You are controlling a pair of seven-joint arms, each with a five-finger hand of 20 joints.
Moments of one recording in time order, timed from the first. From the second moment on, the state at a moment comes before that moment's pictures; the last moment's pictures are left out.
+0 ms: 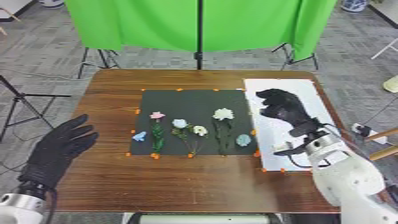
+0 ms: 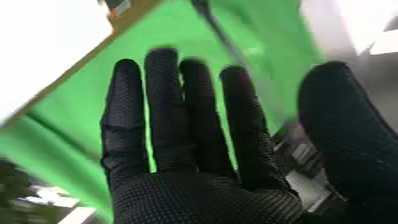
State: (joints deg) left arm 136.3 -62.9 -112.7 -125.7 42.0 -2.0 1.6; right arm -103.0 -62.0 91.7 -113.8 -106.9 -7.9 -1.7
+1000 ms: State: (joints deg) left arm 135.3 -63.7 -108.6 -128.0 37.5 4.1 10.0; right arm -115.9 -84.5 109.4 -120.6 -66.6 -23.2 6.1
